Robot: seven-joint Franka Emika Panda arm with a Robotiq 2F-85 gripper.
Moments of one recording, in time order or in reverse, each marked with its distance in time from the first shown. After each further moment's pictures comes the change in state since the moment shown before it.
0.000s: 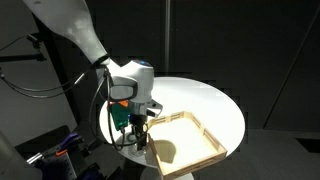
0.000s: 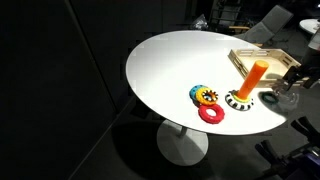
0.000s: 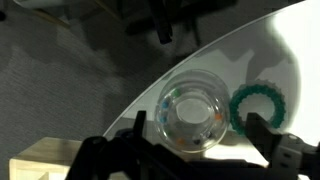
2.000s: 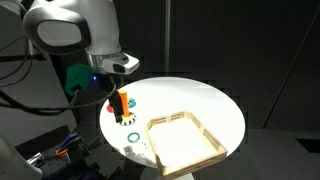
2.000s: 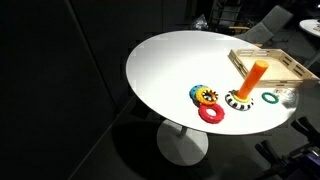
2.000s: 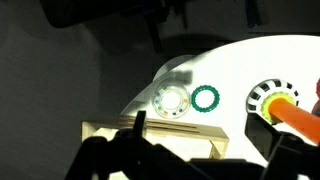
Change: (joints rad) arm -0.049 -0.734 -0.019 -0.227 -0.085 -0.348 -0.020
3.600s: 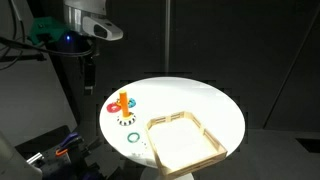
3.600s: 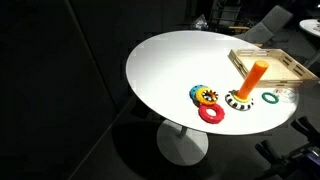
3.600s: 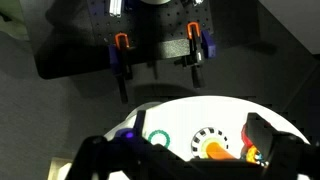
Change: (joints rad) arm 0.095 -0.164 -0.017 0.192 0.087 -0.591 -0.029
